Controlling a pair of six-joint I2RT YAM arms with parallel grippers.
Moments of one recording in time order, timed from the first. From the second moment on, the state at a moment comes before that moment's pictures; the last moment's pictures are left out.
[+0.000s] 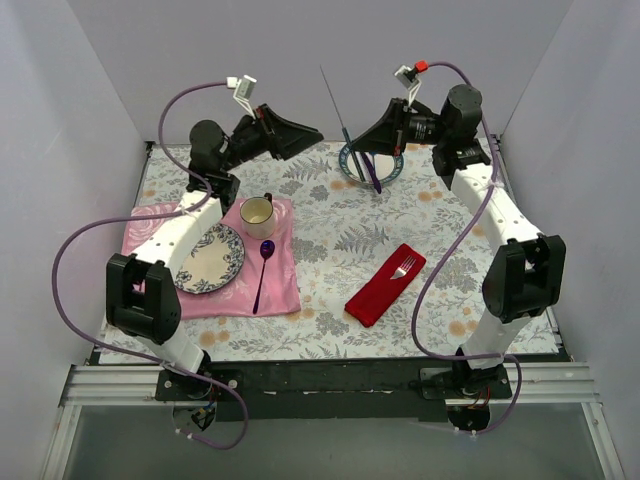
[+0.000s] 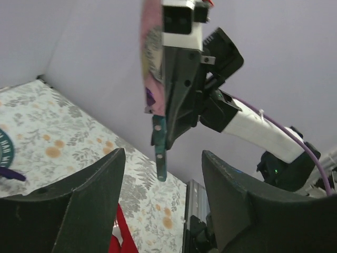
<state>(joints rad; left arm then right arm) -0.26 1.61 1.38 0.66 0.85 -0.97 0.24 1.74 1.63 0.32 -1.25 0.72</state>
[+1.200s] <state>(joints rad) -0.45 1.64 1.34 0.82 0.85 -1.00 0.28 1.60 1.44 0.46 -1.30 0.86</state>
